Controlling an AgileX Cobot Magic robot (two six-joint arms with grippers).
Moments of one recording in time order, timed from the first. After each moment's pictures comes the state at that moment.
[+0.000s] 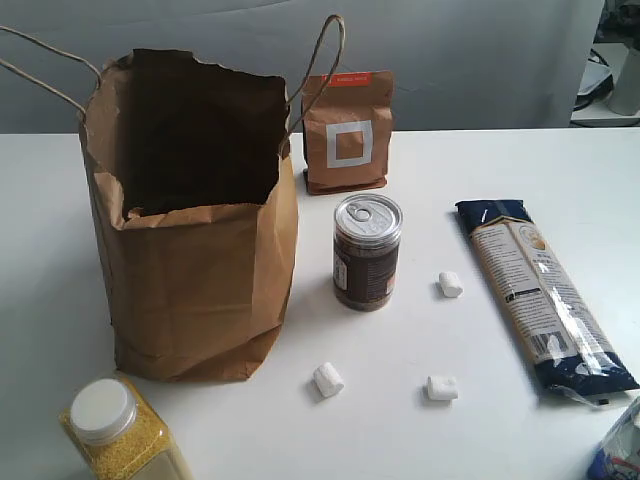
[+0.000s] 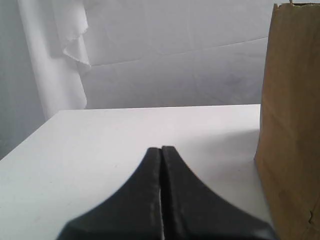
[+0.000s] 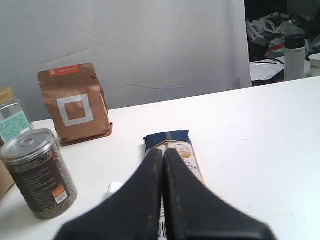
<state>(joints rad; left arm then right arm) 0.08 0.00 0.00 0.12 0.19 -0.04 0.29 0.00 0.00 0.18 0.21 0.00</state>
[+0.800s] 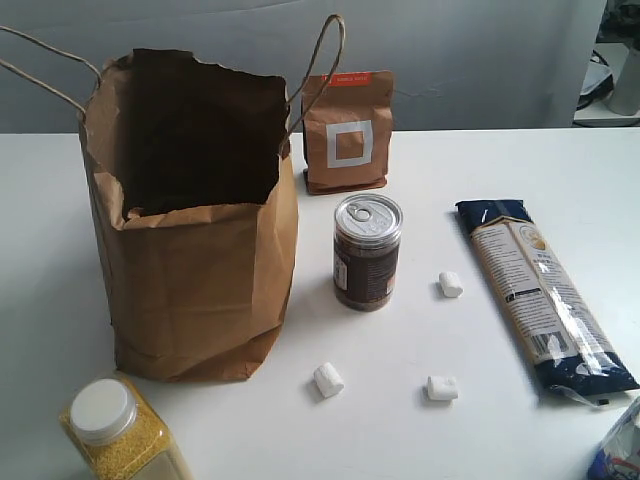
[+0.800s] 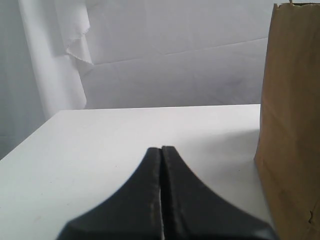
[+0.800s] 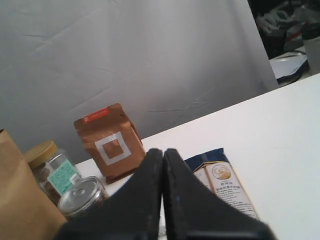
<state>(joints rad) 0.08 0.00 0.00 0.12 0.19 -0.04 0.29 0.06 -0.13 0.27 0.23 0.17</state>
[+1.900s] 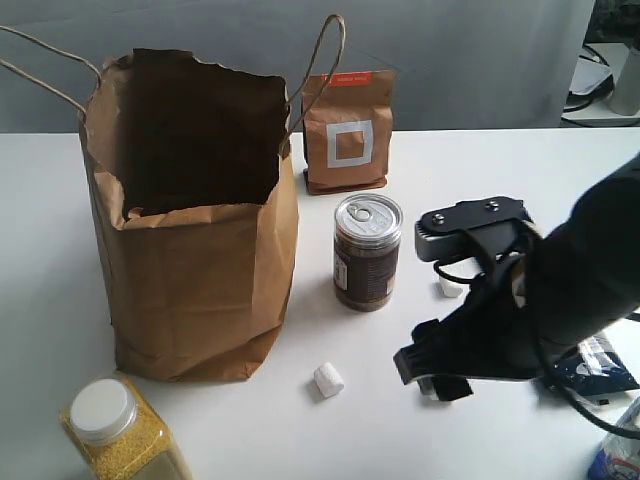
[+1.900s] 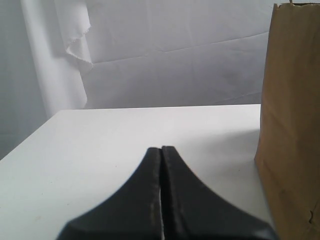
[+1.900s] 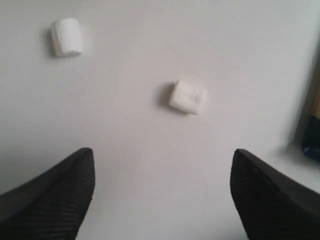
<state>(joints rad) 0.08 0.00 0.00 0.12 0.19 -0.04 0.92 1.44 -0.81 0.00 0.76 0.29</state>
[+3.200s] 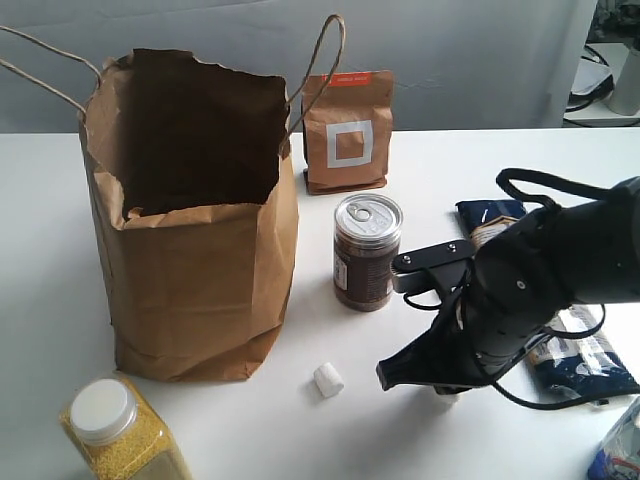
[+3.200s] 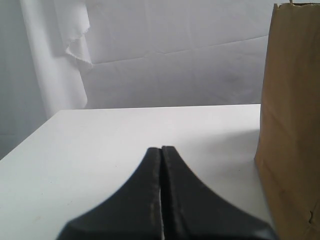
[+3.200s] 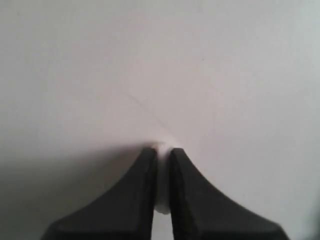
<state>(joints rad) 0.08 0.00 0.00 0.12 0.19 -0.04 0.86 1.79 -0.83 -0.07 0.52 0.33</state>
